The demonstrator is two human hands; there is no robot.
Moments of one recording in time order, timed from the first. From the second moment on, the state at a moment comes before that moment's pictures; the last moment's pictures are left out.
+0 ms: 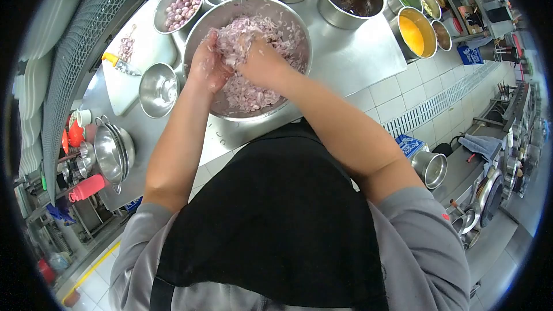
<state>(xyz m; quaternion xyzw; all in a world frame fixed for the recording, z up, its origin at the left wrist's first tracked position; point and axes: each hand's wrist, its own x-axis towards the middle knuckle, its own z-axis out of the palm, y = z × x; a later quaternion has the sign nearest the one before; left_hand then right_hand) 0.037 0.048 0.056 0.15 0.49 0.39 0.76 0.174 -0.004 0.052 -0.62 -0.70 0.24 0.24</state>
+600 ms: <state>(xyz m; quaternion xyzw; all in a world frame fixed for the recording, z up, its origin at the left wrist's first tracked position) 0.026 0.024 0.065 0.30 0.57 0.37 0.67 0.194 0.023 0.059 -0.69 -0.59 0.34 0.26</state>
